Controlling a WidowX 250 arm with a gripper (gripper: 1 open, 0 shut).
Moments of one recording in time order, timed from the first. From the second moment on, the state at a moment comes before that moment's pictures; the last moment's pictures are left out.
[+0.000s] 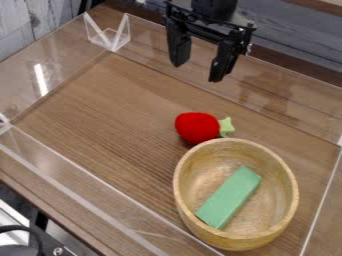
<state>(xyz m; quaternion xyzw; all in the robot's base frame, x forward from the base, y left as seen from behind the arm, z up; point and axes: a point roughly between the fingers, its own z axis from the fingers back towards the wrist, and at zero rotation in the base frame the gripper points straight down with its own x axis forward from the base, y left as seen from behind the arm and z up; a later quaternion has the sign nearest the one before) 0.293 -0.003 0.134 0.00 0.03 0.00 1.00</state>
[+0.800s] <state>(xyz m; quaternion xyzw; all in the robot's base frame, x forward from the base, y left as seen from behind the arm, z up) 0.295 0.122 0.116 0.00 0.03 0.03 1.00</state>
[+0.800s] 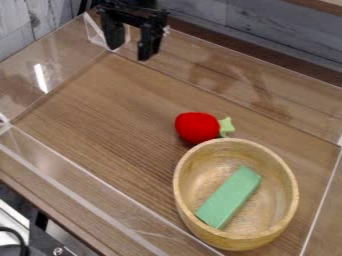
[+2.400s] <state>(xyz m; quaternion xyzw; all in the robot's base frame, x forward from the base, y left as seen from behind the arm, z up) 0.349 0.183 0.071 0.00 -0.01 -0.03 1.00</state>
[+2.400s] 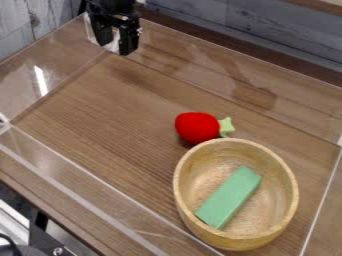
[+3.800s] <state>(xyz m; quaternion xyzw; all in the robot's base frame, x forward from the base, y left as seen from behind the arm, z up) 0.353 0.174 0.095 -0.01 -0.04 -0.08 1.00</state>
